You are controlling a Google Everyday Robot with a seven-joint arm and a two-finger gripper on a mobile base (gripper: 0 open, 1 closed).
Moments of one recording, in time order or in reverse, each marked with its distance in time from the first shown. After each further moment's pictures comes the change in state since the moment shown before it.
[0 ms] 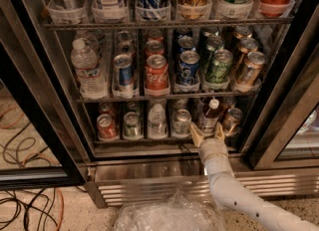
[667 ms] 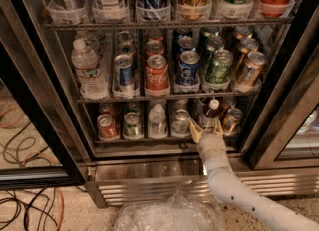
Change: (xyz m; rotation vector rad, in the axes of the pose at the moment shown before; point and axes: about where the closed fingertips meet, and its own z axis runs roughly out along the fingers) arm -0.001 0.003 0.018 -0.015 -0.025 -0.022
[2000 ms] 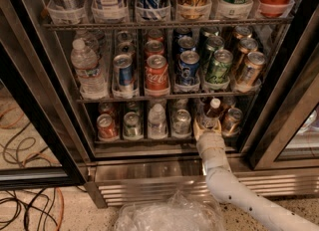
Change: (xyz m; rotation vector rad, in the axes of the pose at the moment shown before) arm -0.013 -0.001 0.007 0.012 -0.059 0.029
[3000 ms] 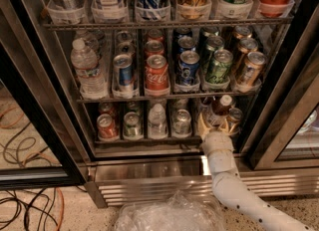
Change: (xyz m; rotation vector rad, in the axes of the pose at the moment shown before) arm -0.053 0.001 -0.024 -0.018 -0.104 0.050
